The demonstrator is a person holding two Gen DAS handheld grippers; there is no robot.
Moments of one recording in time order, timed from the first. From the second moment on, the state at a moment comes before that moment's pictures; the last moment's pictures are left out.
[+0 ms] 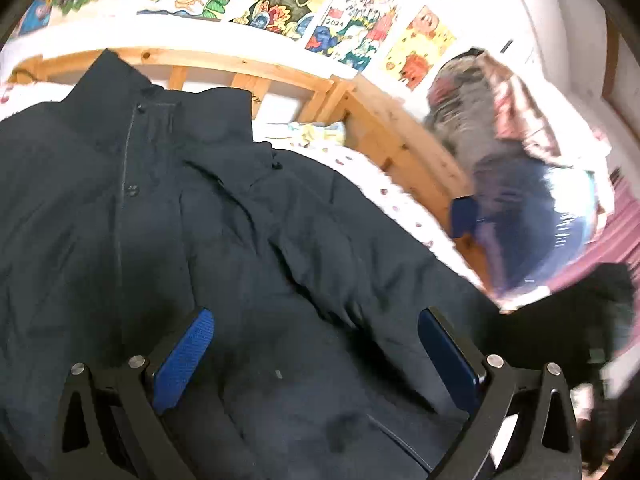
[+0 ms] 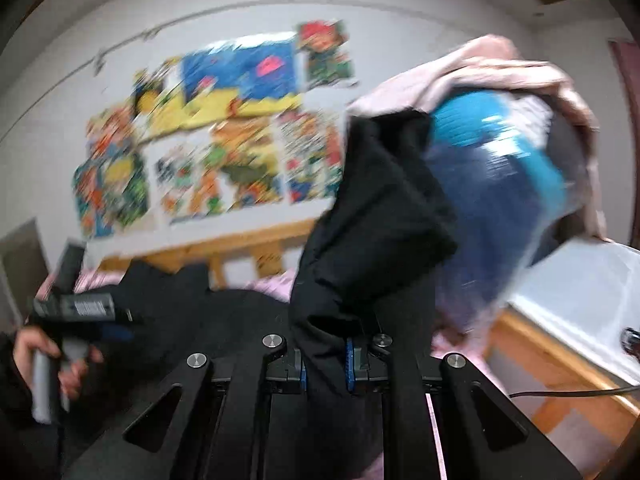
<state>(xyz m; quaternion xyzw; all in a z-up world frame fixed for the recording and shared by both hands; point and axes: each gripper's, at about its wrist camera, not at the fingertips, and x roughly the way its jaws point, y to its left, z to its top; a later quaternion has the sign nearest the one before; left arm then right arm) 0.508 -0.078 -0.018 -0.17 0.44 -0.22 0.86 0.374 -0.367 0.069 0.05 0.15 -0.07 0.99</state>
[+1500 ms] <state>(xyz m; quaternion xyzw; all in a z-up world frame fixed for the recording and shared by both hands) 0.495 -0.113 0.053 -0.21 0.36 -0.33 0.85 0.357 -0.283 0.011 0.03 0.26 0.08 0.96</state>
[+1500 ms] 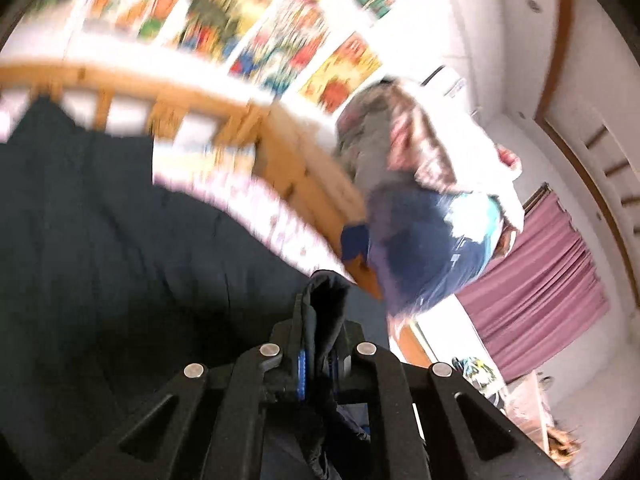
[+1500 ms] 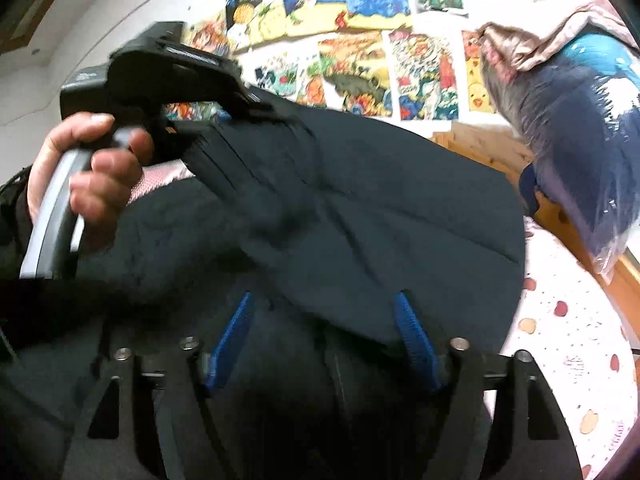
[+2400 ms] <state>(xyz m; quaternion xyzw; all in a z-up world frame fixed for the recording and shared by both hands) 0.489 0.136 0.001 -0.13 0.35 0.06 0.92 0.528 -0.241 -0.013 0.06 0.34 0.10 0.93</state>
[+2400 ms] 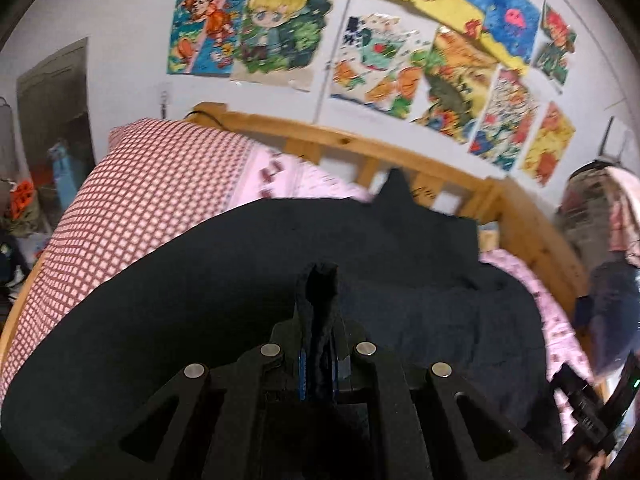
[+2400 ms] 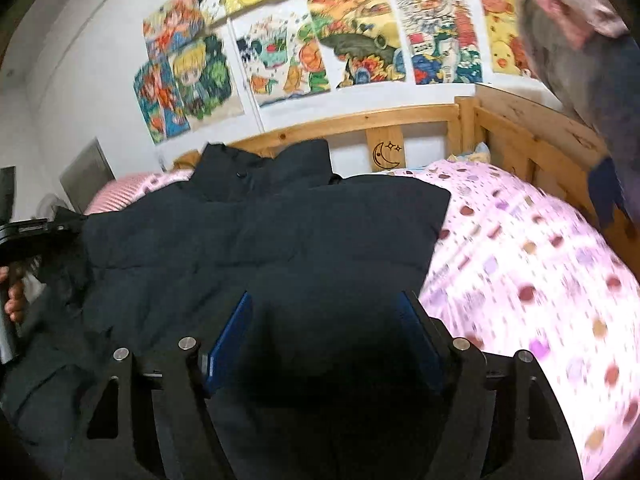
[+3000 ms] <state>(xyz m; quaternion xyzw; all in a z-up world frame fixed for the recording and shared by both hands) 0.498 0.149 -0.049 -0.12 0.42 0.07 0.89 0.559 -0.217 -0.050 0.03 0.40 0.05 0.91</state>
